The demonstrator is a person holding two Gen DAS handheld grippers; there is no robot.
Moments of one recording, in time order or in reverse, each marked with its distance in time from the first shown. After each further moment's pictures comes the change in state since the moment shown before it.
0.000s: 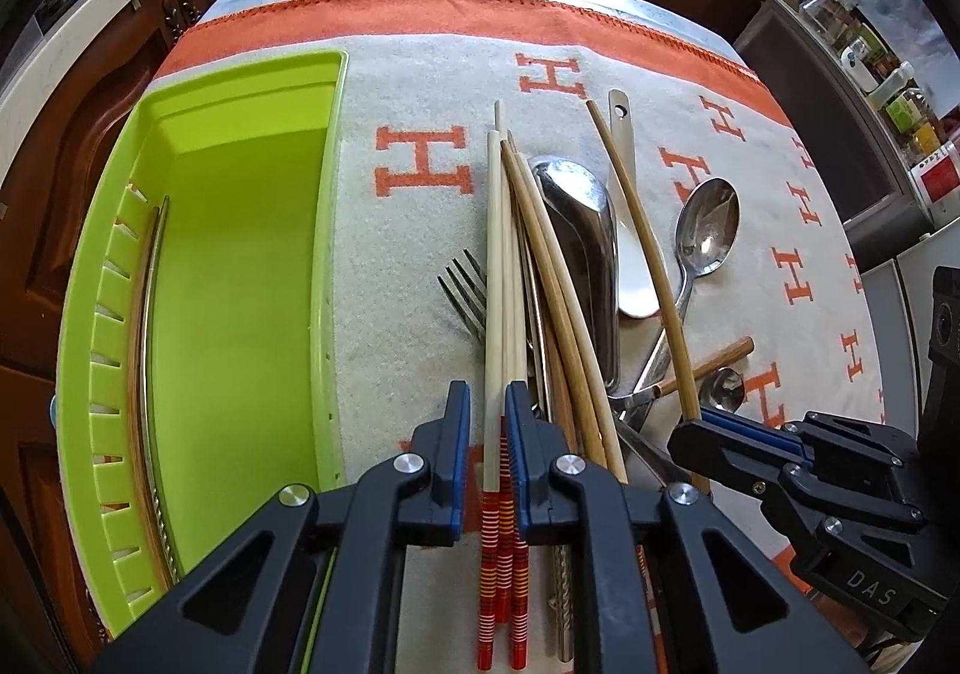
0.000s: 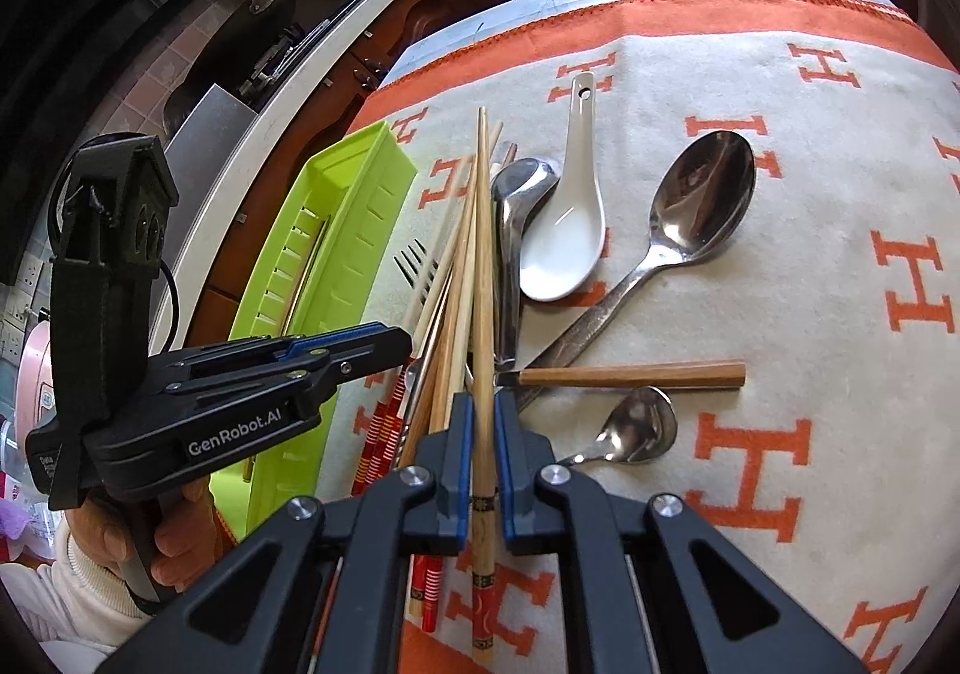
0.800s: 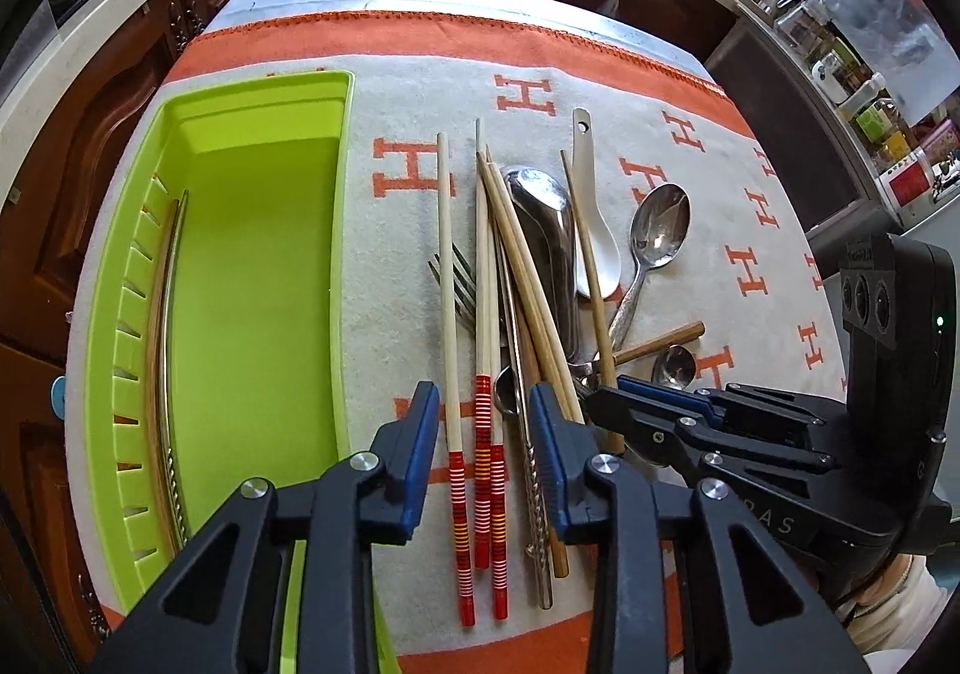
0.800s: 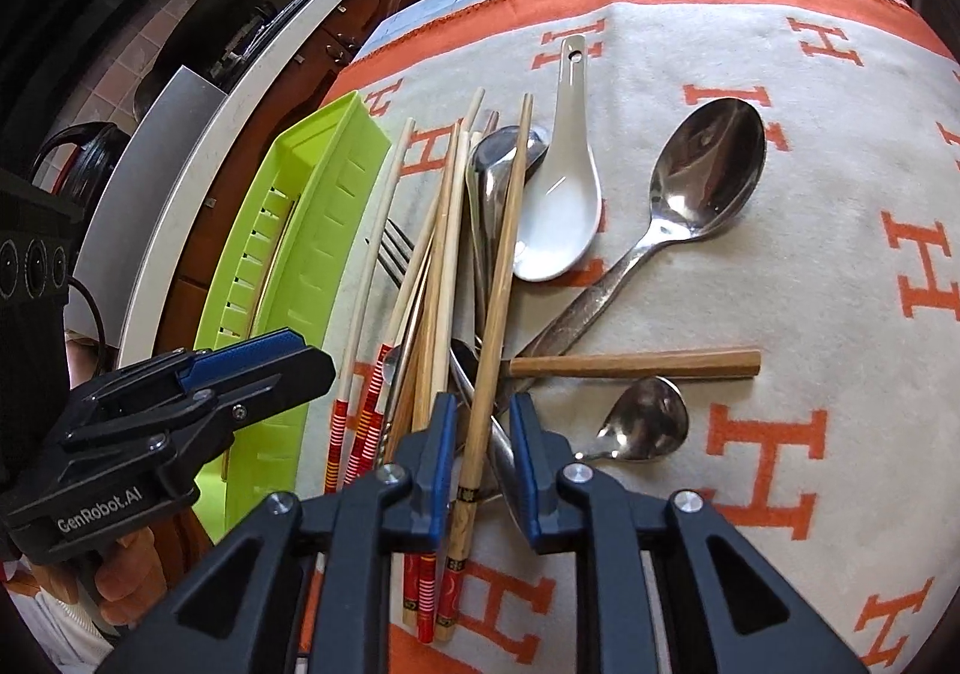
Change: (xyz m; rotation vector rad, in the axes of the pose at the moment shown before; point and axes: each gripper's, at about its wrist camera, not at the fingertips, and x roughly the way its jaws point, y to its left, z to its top) left arm -0.032 0.005 -0.016 0.002 -0.005 -0.077; right arm 0.020 0.002 0.003 0.017 0.067 -0.063
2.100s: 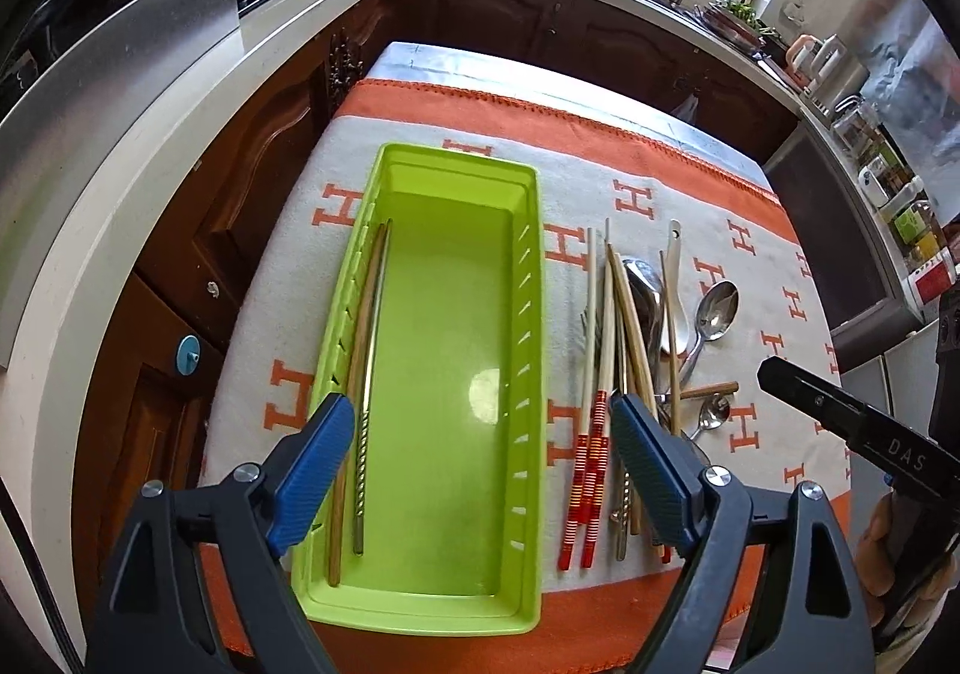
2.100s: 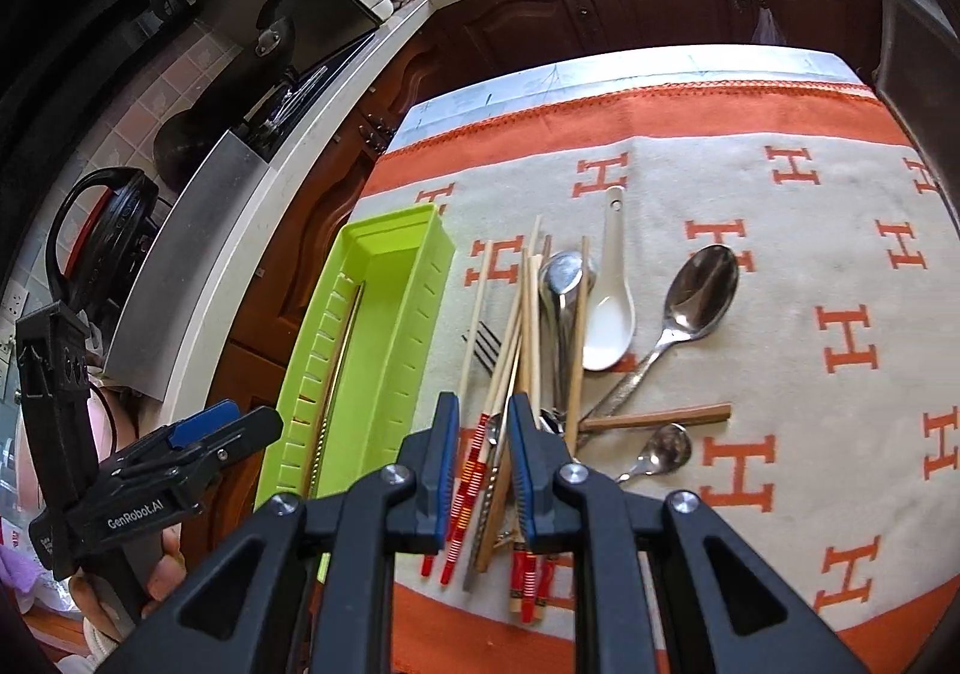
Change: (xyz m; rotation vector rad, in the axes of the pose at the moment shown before) left arm -0.092 0.057 -0.028 -0.165 -0.174 0.107; right arm -0.075 0.054 0.013 0.006 -0.171 -0.054
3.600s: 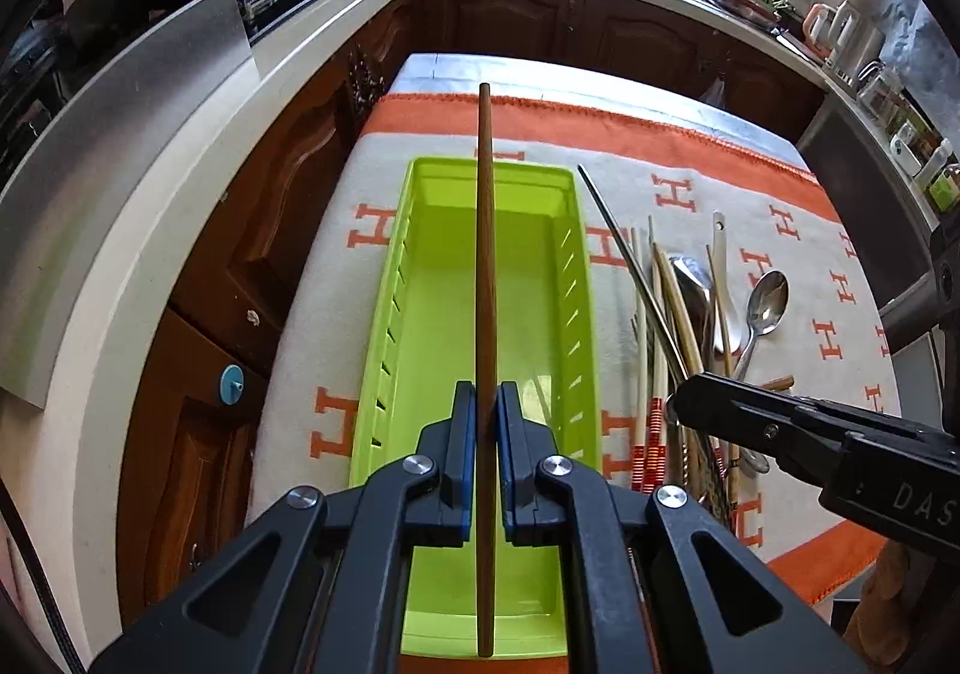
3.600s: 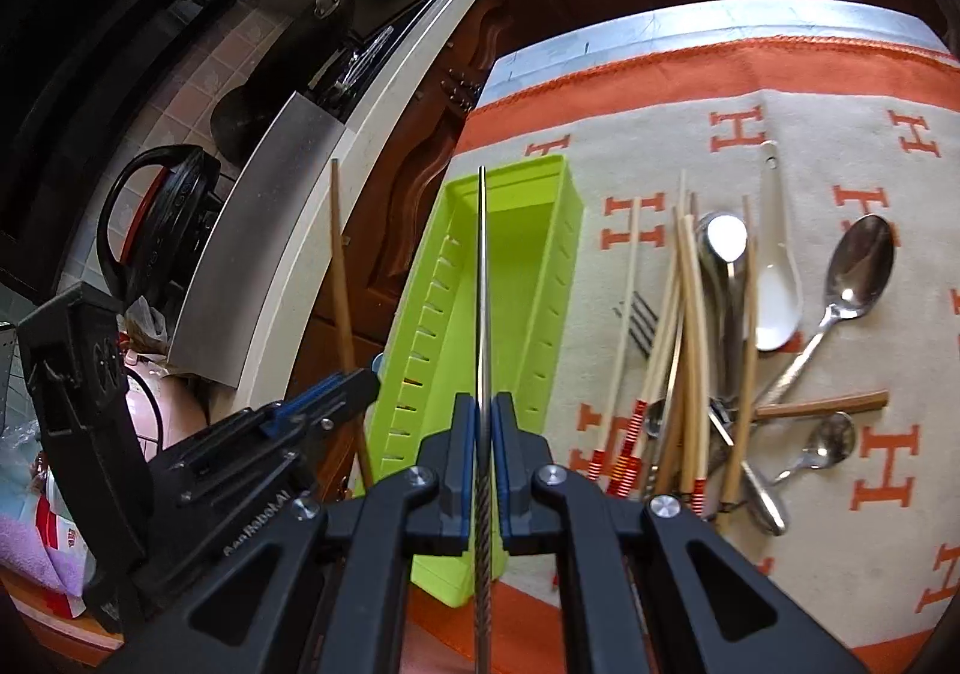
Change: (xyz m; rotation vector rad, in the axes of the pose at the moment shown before) left arm 0.012 0.012 0.009 0.056 0.002 0.129; right arm 0.048 0.056 0.005 0.014 0.125 0.212
